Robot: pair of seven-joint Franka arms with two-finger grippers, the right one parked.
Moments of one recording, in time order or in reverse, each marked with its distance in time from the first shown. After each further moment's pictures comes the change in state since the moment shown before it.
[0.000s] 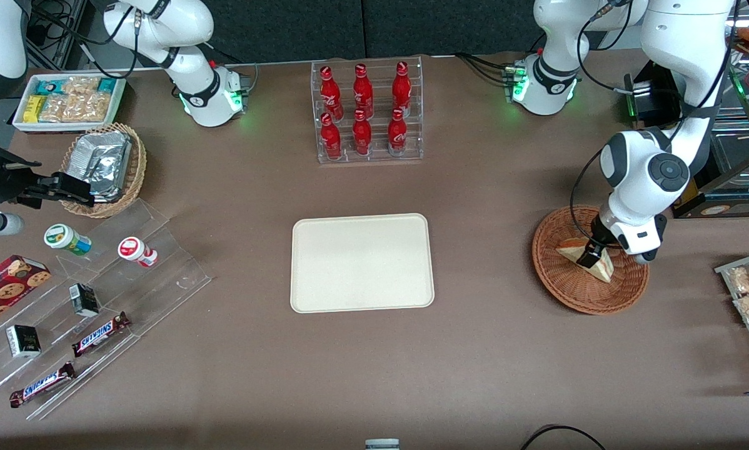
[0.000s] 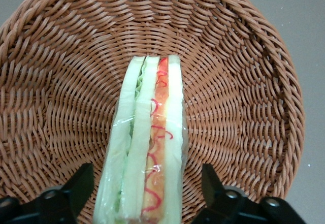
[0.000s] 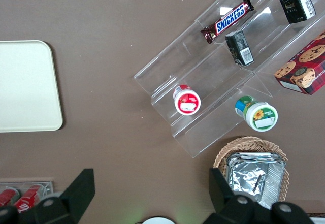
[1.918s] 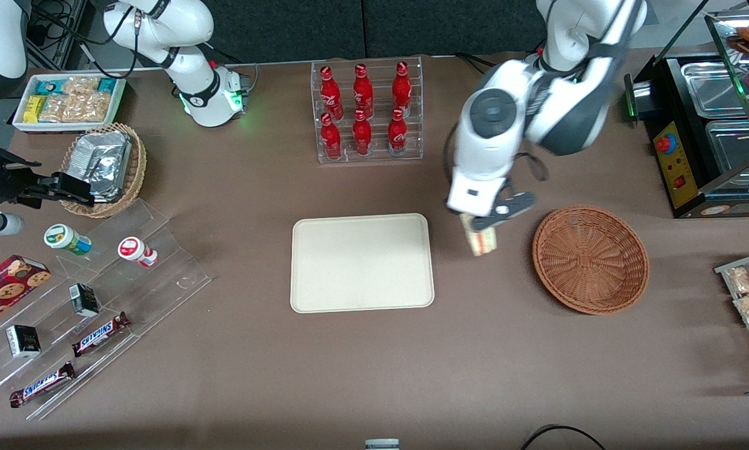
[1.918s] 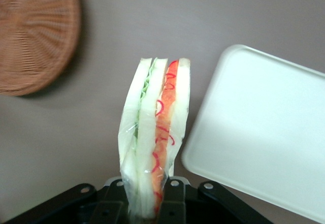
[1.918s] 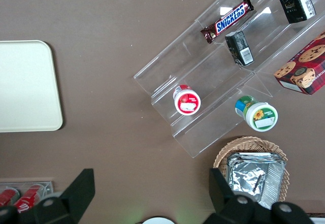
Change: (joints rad) arm -0.615 0.046 -0.033 0.592 0.057 -0.712 -0.006
